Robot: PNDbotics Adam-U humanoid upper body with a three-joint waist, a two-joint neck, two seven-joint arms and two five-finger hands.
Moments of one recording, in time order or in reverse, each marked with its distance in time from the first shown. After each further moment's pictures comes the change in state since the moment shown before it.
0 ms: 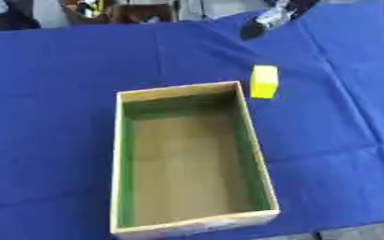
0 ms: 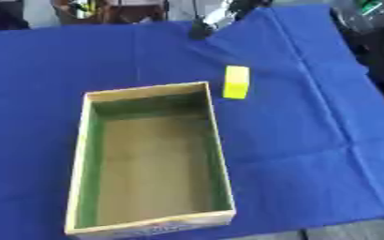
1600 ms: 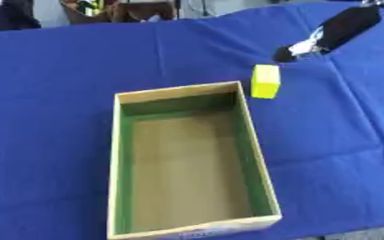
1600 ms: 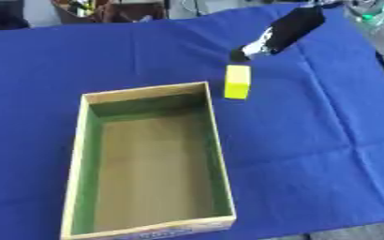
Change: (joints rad) left arm -0.003 -0.001 0.000 0.000 0.001 0.000 -0.001; right arm 0.162 -0.124 -0.022 -0.067 0.110 0.093 -0.100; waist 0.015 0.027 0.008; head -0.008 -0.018
